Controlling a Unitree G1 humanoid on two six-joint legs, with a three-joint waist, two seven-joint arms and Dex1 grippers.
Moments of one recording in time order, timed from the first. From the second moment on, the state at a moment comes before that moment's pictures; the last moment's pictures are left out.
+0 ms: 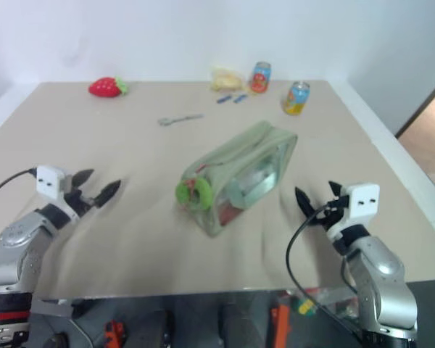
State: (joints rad) left arm -0.19 0.50 0.27 0.02 -0.40 0.22 -0.60; right arm 0.00 -0.46 -0.35 -0.27 0.42 0.32 0.40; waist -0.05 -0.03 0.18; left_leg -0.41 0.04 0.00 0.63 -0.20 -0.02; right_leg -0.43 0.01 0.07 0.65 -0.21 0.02
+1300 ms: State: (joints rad) left arm -0.30 0.72 0.20 -0.29 -0.81 0.55 -1.00; right arm -0.26 -0.73 -0.36 -0.33 0.52 0.53 0.50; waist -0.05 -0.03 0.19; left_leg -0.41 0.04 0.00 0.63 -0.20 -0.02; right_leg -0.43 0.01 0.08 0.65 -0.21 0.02
